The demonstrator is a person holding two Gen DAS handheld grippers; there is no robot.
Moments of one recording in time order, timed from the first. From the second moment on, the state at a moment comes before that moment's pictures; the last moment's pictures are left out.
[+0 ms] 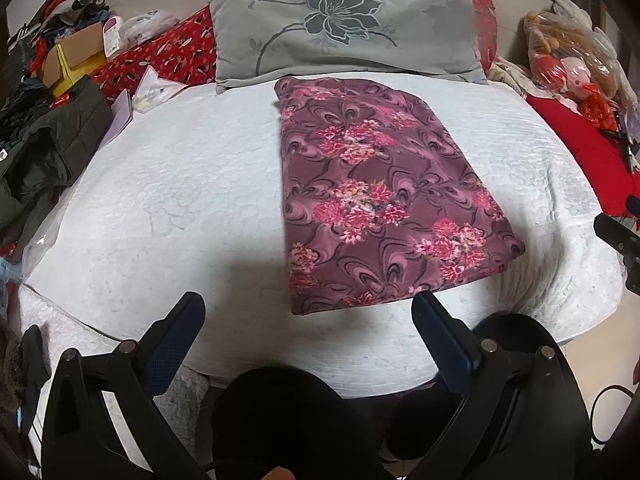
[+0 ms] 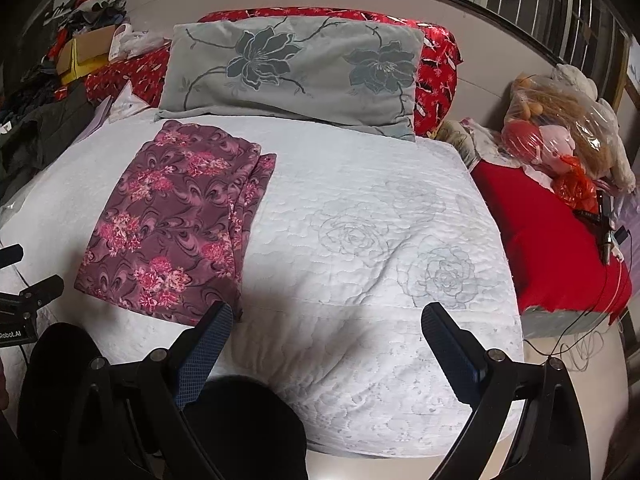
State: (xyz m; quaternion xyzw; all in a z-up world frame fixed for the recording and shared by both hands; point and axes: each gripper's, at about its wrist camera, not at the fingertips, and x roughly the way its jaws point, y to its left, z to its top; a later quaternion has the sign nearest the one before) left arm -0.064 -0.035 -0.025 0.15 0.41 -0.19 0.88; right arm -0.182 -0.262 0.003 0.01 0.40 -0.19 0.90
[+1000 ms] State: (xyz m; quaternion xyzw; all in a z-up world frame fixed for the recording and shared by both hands) left arm -0.083 -0.052 -0.014 0.13 0.41 -0.23 0.87; right arm -0.187 -0.258 0.005 0.02 0.40 -0.18 0.90
